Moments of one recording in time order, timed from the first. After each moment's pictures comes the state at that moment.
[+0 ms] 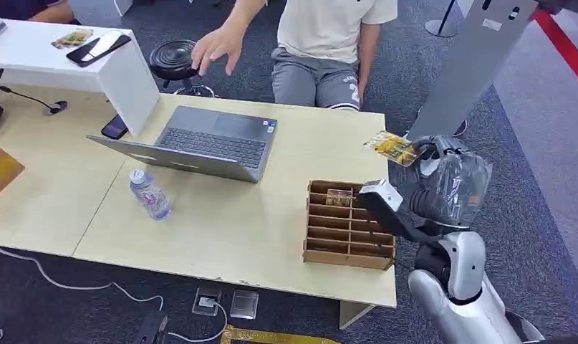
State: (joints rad) left arm -0.12 0.07 -1.07 -0.23 1.24 0.23 -0.30; right arm -0.43 -0.22 0.67 -1.57 1.05 -0.67 0.34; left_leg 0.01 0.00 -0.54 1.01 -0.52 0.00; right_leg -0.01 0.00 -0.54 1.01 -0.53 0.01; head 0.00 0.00
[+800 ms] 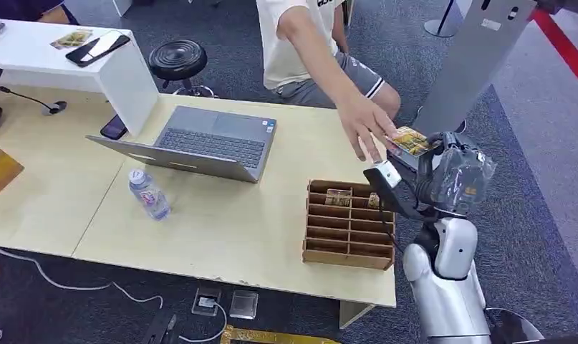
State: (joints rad) left arm -0.13 0.05 -1.08 -0.23 1.24 0.23 -0.28; right arm -0.44 0.05 0.30 -1.26 1.31 -0.69 0.19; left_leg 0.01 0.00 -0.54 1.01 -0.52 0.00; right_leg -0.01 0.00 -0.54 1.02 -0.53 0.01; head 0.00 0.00
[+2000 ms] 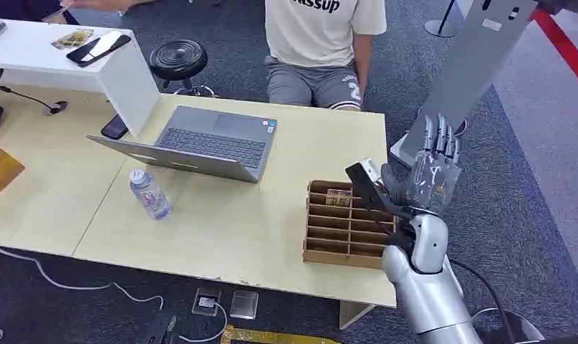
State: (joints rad) left arm -0.12 0.05 -1.08 -0.23 1.24 0.23 -0.31; right arm -0.49 0.03 0.48 -1.13 1.16 -0.69 0.33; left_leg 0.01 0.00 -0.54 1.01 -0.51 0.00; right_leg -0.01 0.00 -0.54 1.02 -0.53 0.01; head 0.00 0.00
